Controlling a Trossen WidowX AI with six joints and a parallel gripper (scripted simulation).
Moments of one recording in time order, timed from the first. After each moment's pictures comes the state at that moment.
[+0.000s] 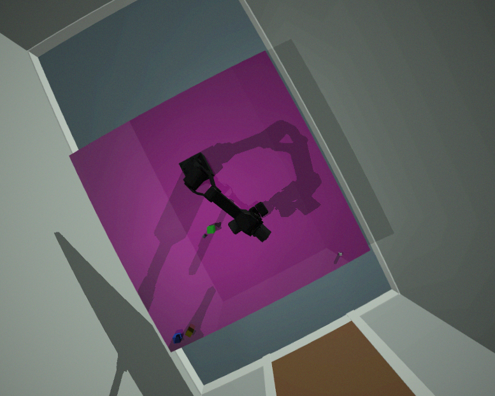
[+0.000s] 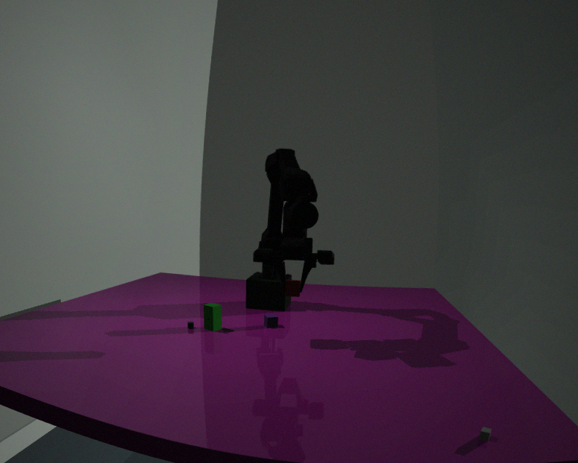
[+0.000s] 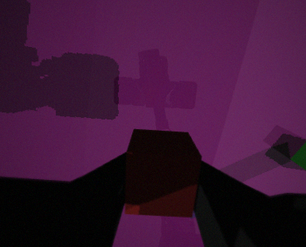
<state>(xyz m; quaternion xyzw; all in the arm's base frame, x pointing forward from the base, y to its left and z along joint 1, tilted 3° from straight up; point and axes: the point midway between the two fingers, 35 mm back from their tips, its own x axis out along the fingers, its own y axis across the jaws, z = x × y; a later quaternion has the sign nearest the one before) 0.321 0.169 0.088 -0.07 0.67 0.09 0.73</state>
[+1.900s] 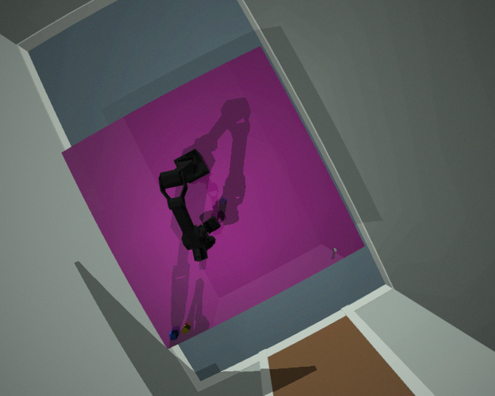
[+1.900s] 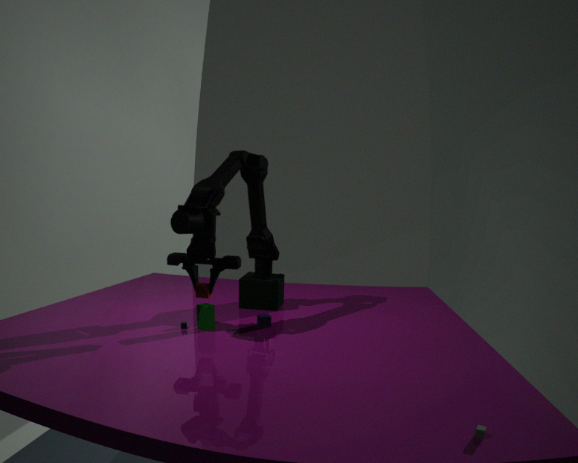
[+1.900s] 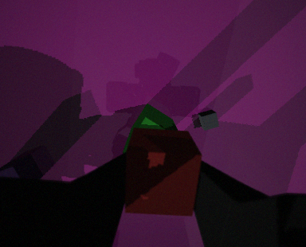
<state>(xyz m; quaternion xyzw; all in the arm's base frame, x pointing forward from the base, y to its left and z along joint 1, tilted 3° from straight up) 0.332 -0.050 0.057 -0.08 0.67 0.08 0.73</state>
